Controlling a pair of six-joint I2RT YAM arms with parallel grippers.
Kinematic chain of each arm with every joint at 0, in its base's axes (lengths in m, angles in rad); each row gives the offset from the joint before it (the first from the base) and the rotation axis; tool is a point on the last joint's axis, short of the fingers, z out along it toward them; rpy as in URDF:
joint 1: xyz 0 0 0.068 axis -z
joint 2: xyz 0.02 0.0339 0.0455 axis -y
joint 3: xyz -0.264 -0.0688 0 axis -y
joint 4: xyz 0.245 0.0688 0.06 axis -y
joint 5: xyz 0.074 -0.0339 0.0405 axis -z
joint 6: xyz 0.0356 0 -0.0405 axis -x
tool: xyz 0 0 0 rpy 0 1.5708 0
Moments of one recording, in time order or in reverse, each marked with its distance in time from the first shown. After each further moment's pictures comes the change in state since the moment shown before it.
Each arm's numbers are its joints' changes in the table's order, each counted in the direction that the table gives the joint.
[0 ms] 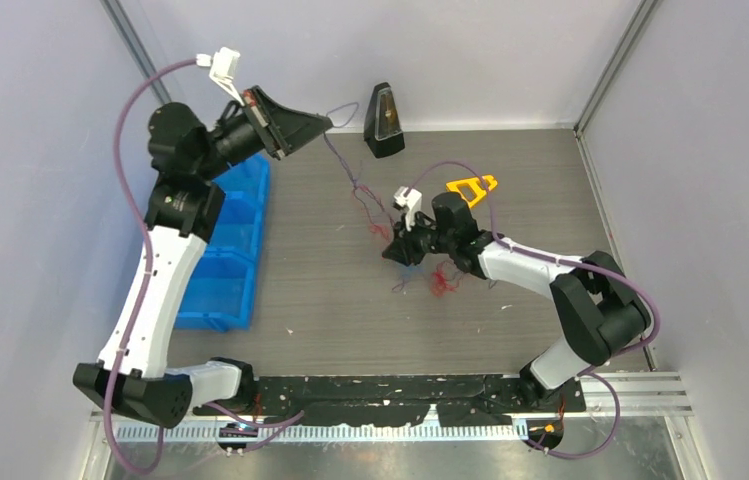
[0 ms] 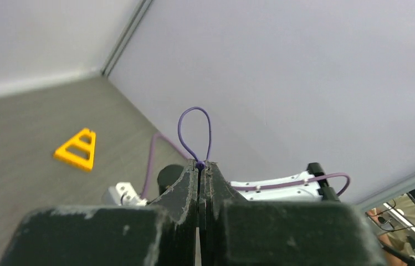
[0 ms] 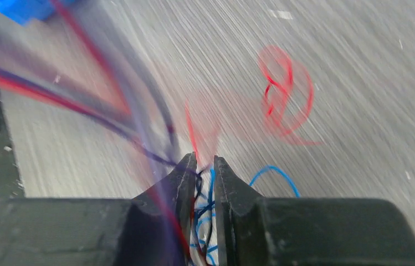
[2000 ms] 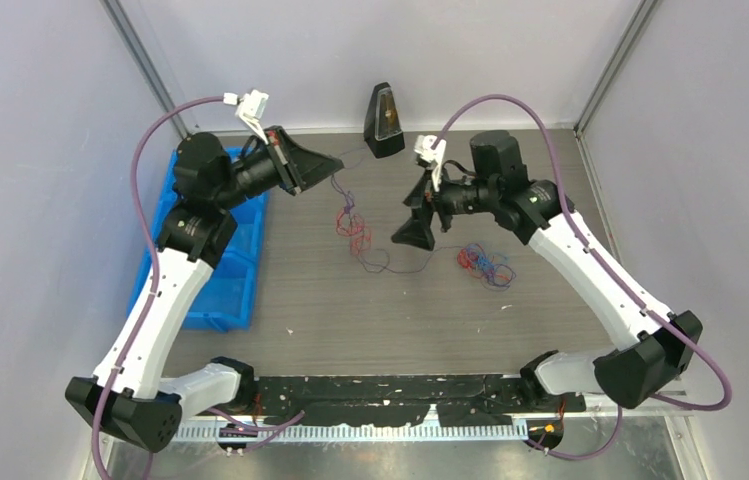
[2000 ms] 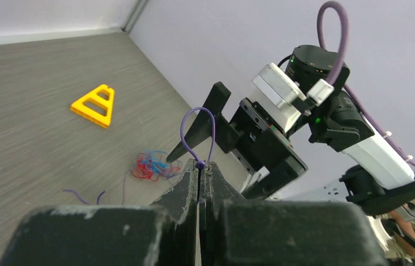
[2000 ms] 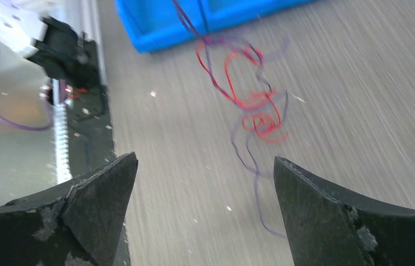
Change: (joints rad) left arm 0.073 0.121 -0.168 -0.115 -0.090 -0.165; right arm 0.113 0.231 0.522 -0.825 -0.210 0.272
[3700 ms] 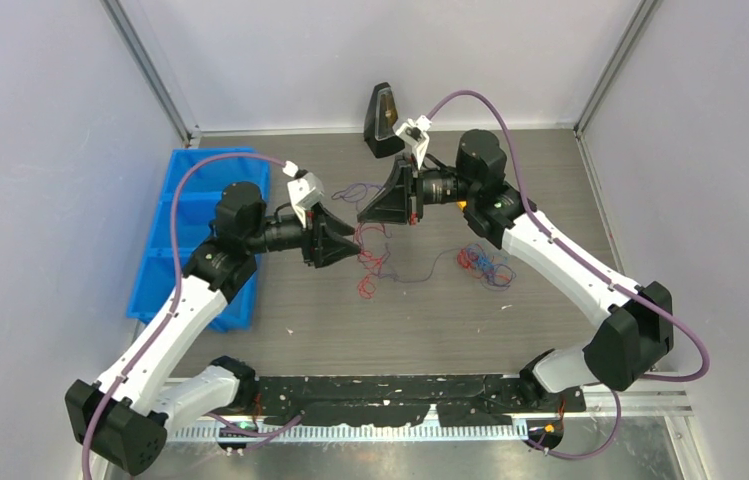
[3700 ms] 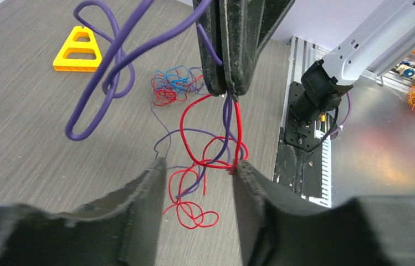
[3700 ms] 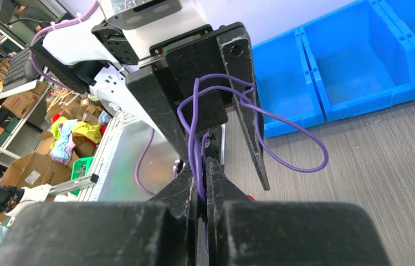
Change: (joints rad) left arm 0.129 0.124 -0.360 -0.021 0.204 -0.643; right arm -0.111 -0.089 -0.109 0.793 -0.311 -0.783
